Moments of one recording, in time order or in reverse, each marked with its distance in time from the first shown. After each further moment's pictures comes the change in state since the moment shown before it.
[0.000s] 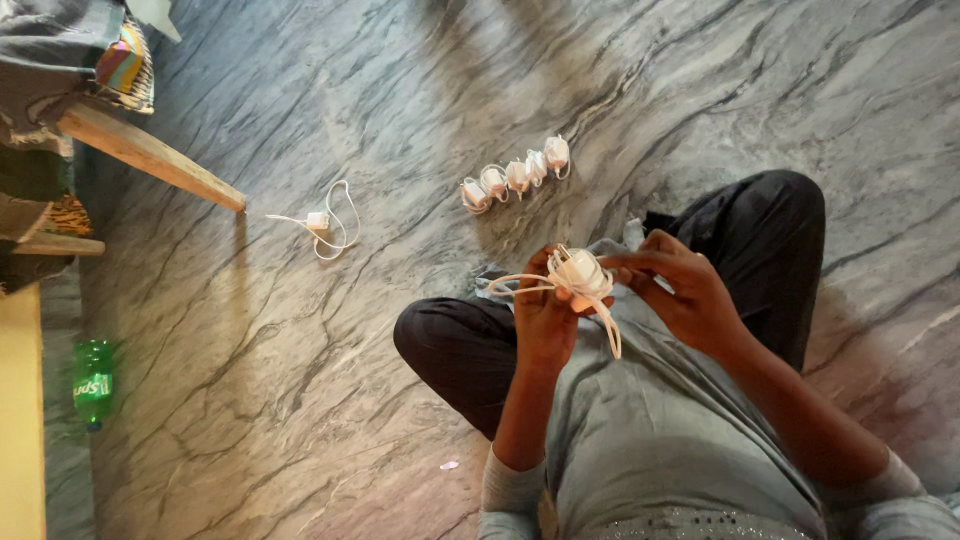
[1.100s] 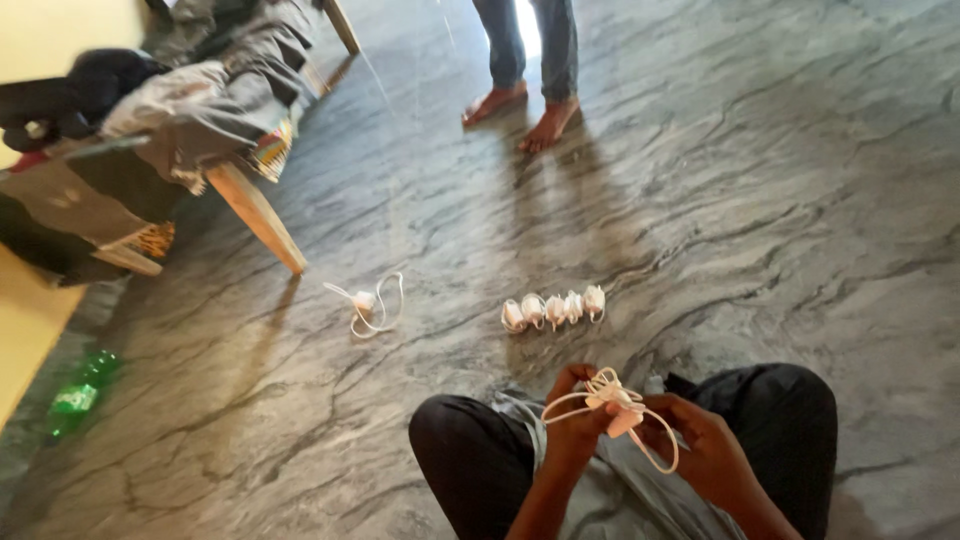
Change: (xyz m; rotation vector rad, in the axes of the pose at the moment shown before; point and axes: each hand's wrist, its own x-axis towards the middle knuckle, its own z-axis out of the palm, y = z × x) left_hand 0.027 -0.017 -0.021 0.269 0.021 0.179; right_hand -0.003 0.047 0.010 0.316 -0.157 0.337
